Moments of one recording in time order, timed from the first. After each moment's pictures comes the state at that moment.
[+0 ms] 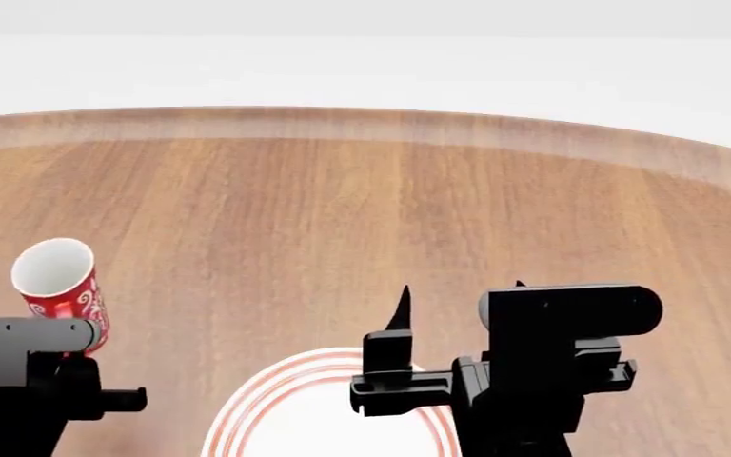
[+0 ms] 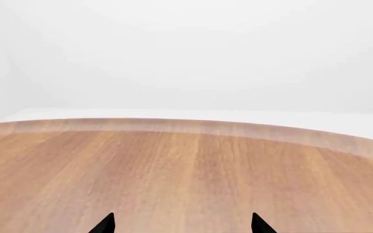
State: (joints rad) left arm -0.57 -0.13 -0.03 -0.54 -0.03 -0.29 0.01; right arm 0.43 0.24 -0.15 -0.42 0.48 0.84 0.26
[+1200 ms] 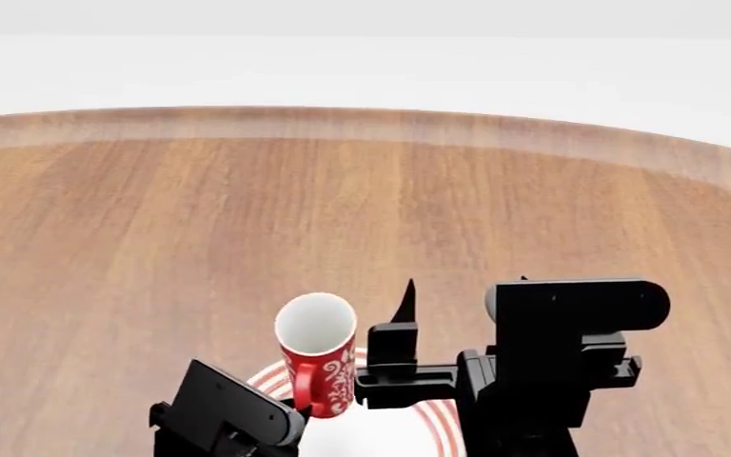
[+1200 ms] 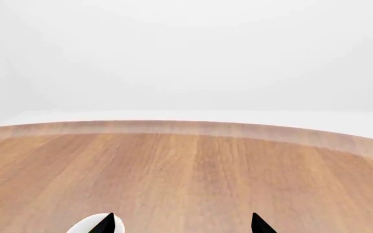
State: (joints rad) left arm -0.48 -0.04 0.36 -0.34 -0.12 -0.42 0.23; right arm 0.44 0.25 -0.15 -0.42 0.52 0.84 0.29
